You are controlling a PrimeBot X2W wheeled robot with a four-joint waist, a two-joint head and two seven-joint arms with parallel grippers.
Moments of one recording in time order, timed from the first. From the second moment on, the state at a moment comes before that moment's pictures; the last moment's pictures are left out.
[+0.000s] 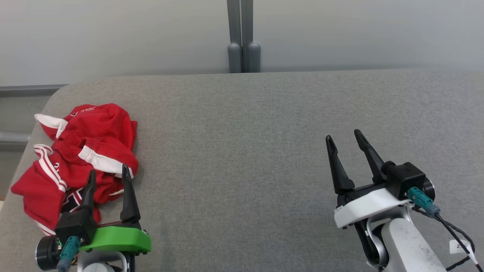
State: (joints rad) left arm -0.06 0.05 -0.02 0.18 -0.21 0.02 -0.26; right arm -0.20 -0.05 0.16 0.20 0.18 0.13 -0.26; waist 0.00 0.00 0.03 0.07
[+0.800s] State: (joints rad) left arm -0.04 0.05 0.00 0.19 -0.23 0.02 -0.26; right arm -0.18 -0.05 0.22 0.23 0.23 0.13 -0.26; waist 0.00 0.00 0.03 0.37
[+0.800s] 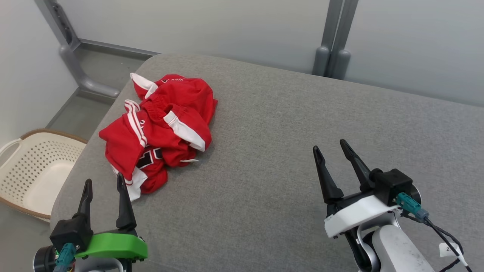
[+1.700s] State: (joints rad) left arm -0.26 0.22 0.09 0.28 -0.42 -0.10 0.02; right arm -0.23 -0.06 0.25 0.23 0.22 0.13 -0.26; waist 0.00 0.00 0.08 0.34
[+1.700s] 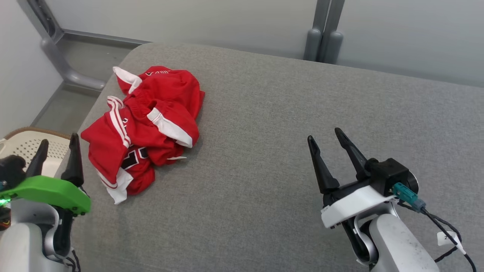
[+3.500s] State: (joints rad) left arm -0.45 0.58 -0.14 0.24 -0.73 -0.07 0.26; right arm -0.25 -0.05 0.23 0.21 0.24 0.13 -0.26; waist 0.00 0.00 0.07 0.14
